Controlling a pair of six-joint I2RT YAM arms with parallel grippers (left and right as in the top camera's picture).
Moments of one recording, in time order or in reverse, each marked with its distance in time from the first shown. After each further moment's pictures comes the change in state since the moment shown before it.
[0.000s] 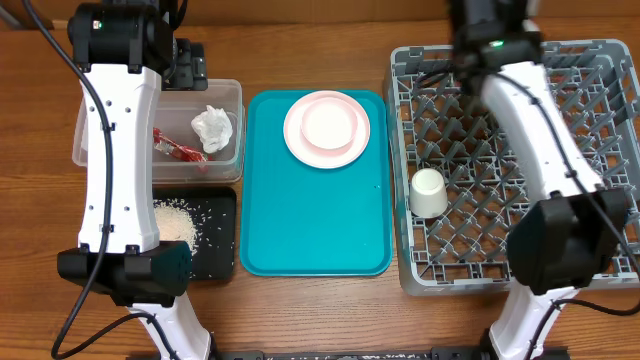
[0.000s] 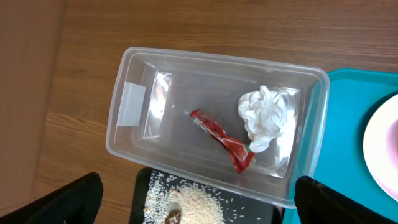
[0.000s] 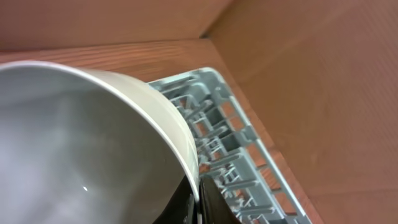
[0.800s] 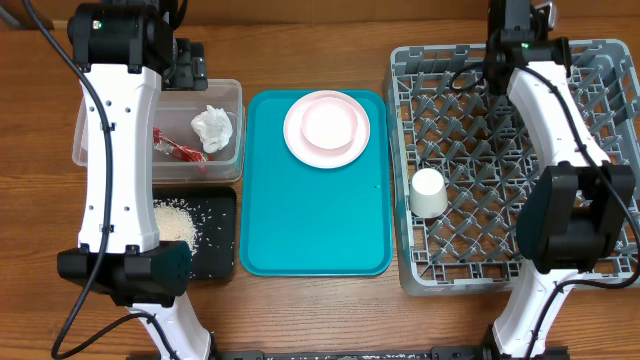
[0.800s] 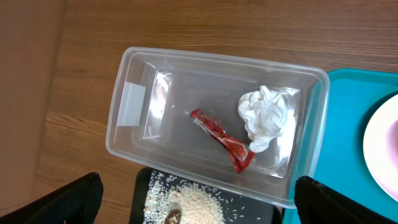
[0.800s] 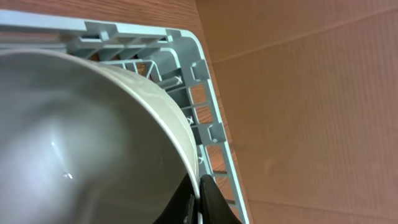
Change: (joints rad) left arm 0.000 0.000 0.000 0.000 0.000 0.000; right arm -0.134 0.108 -0.058 0.109 0.027 -0.375
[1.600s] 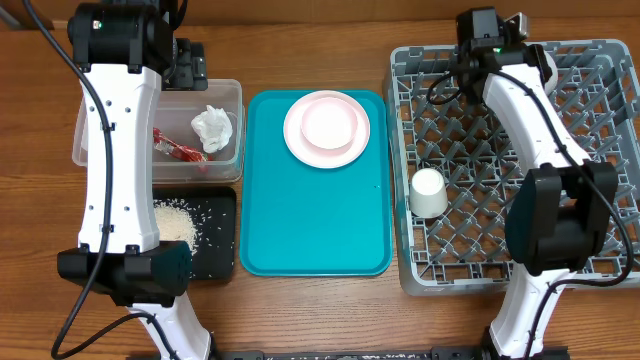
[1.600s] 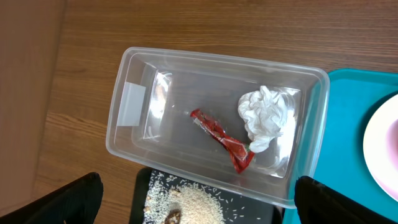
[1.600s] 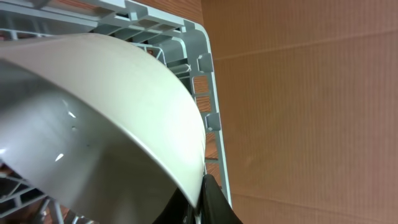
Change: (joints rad) left arm 0.000 0.000 0.000 0.000 0.000 0.000; right arm 0.098 0.000 -0.018 -0.111 0.079 0.003
